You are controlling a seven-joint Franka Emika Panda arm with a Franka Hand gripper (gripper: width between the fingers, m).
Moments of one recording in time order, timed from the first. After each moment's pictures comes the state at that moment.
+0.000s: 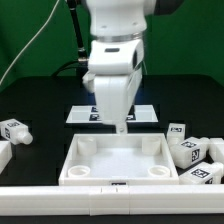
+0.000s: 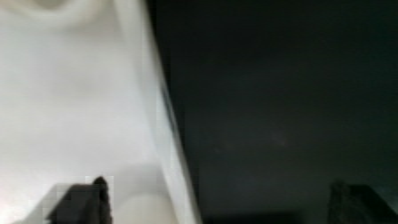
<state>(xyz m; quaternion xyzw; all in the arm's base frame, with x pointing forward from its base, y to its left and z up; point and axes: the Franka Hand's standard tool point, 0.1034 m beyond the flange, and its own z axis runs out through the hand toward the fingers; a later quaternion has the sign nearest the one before) 0.501 0.037 0.050 -0.79 -0.61 0.02 0.05</state>
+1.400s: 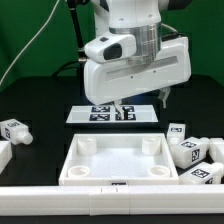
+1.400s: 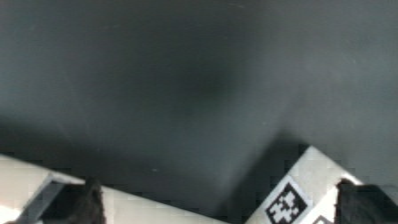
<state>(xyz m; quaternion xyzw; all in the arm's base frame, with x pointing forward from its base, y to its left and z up) 0.472 0.054 0.053 -0.98 -0.19 0.02 0.05</state>
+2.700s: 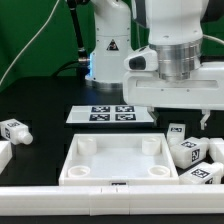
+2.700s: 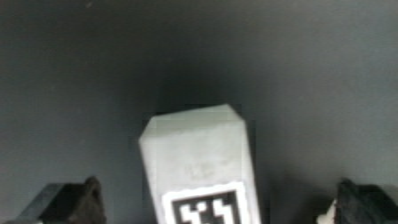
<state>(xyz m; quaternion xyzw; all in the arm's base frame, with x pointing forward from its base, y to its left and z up) 0.486 0.120 0.029 -0.98 0.19 0.05 0.05</state>
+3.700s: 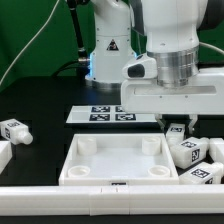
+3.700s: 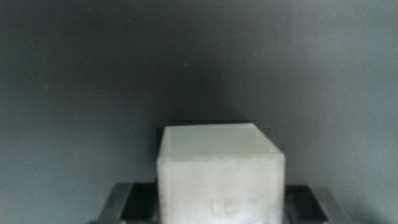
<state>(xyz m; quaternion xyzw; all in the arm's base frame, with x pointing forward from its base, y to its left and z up) 0.479 0.120 0.017 -0.99 0.13 0.04 0.06</state>
